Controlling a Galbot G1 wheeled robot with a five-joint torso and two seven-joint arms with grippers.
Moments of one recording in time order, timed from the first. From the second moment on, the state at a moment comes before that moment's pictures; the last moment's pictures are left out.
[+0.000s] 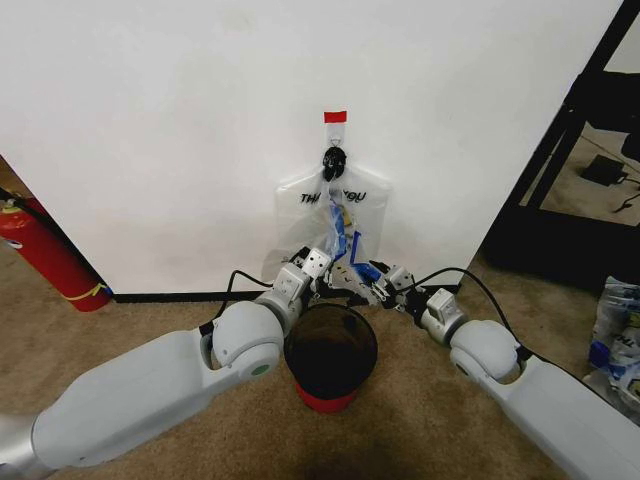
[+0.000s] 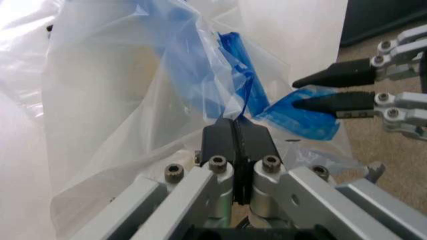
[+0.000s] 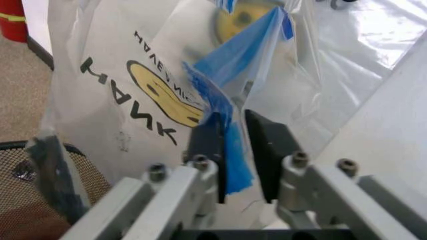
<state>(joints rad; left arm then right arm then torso) 0.43 -0.83 0.51 -2.08 -0.84 0.54 -0.56 -0.88 0.79 -0.03 1.87 0.38 -0.18 -0.04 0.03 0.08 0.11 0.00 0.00</state>
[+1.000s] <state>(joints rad) 0.62 -0.71 0.33 -2.17 -0.64 0.51 -0.44 -1.08 0.83 0.19 2.09 0.67 -0.17 0.10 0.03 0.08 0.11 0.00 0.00</state>
